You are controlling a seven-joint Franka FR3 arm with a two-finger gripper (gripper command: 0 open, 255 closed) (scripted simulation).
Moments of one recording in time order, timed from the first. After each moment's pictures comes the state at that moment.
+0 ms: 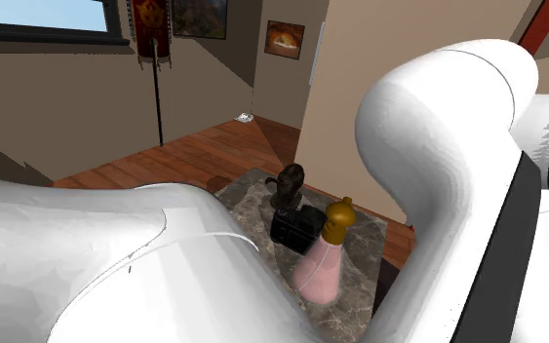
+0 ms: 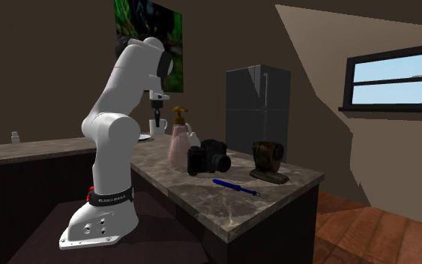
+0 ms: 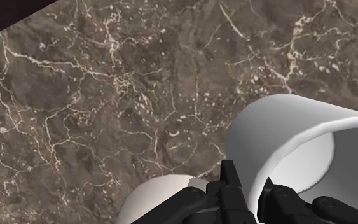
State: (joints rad) arm 0.53 0.43 0.88 -1.62 -0.34 1.89 1.55
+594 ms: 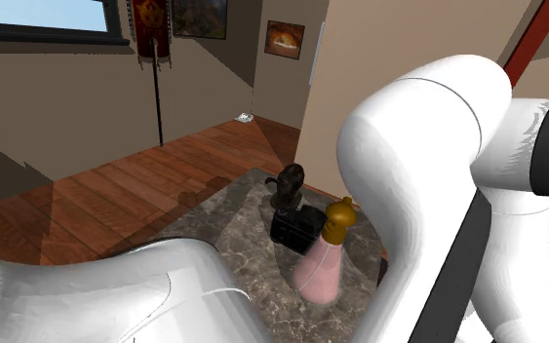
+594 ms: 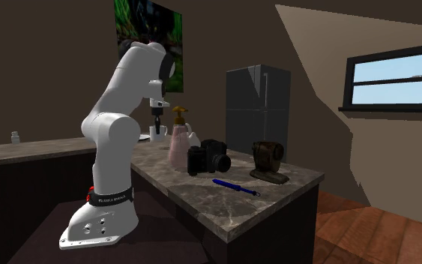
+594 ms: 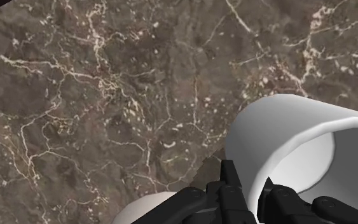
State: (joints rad) arm 0.54 0.47 0.86 -1.69 -0.38 1.98 1.58
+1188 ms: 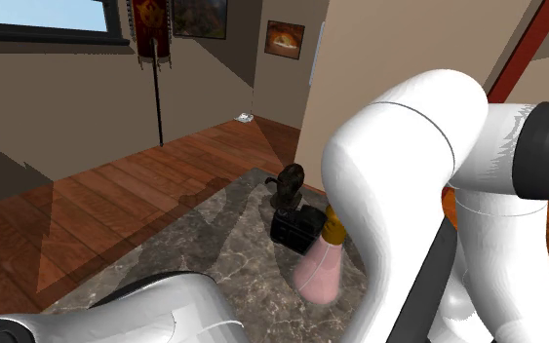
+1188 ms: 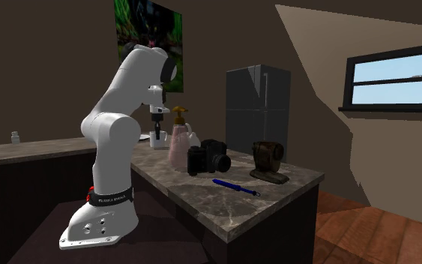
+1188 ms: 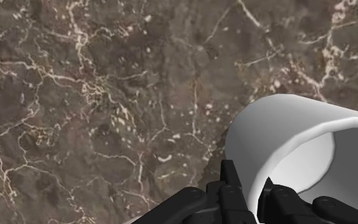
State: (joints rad) arm 0.56 0.51 0.83 -1.74 -0.41 2.06 1.60
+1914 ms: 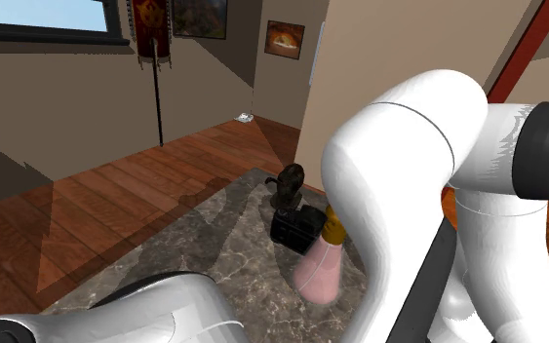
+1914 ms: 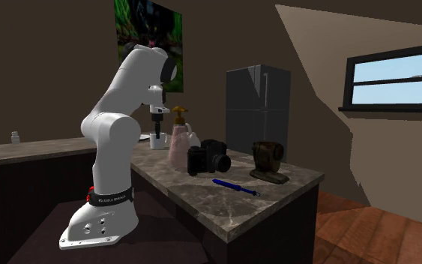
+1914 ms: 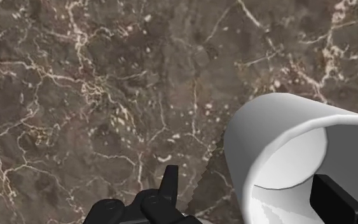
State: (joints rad) arm 0.56 0.51 0.83 -1.74 -0.41 2.06 1.60
